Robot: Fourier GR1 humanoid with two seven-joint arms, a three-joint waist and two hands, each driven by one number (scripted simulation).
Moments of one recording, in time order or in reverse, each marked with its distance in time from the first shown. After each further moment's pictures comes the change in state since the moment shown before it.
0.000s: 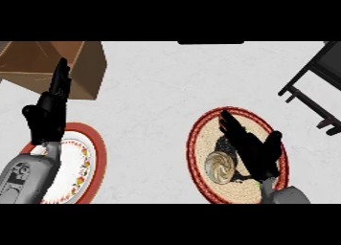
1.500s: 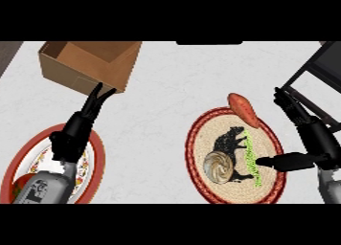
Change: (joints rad) left arm 0.105 -0.060 -0.094 -0.014 0.035 -0.206 -0.058; right arm -0.019 -0.251 -0.199 -0.041 0.195 0.039 -0.311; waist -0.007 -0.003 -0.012
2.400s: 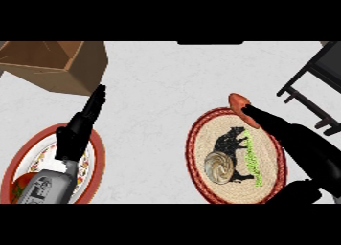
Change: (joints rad) left arm -0.005 -0.025 0.033 0.064 -0.024 -0.019 0.000; right arm -0.108 -0.227 0.258 -0.521 0.228 0.245 0.760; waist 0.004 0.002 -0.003
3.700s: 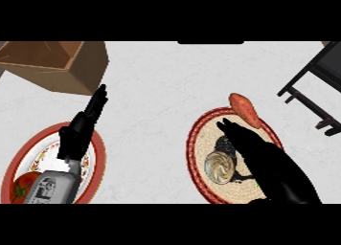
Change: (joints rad) left arm 0.009 -0.093 0.091 -0.015 -0.112 -0.083 0.017; right arm 0.084 0.371 0.060 -0.073 0.384 0.154 0.161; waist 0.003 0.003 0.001
